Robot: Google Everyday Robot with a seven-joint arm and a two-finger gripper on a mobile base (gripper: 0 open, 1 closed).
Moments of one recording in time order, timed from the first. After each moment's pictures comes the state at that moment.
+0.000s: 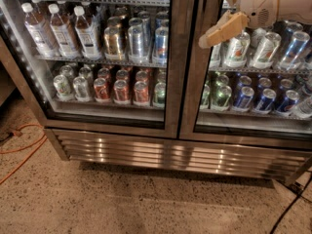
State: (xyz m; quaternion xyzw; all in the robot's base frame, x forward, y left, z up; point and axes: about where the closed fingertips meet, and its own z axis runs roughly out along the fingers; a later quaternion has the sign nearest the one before) arm 0.639 -0.130 1.026 -0.55 0.59 0.24 0.54
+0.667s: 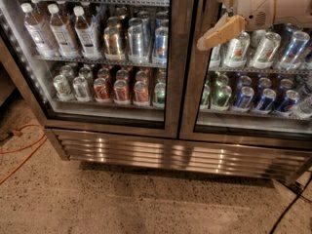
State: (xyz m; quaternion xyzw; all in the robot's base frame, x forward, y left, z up) arm 0.637 -0.124 1.019 -0.55 0.58 0.27 0.54
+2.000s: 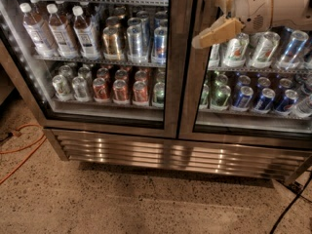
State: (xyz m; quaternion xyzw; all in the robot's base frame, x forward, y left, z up) arm 0.635 -0.120 1.008 -0.55 0.58 0.29 0.52
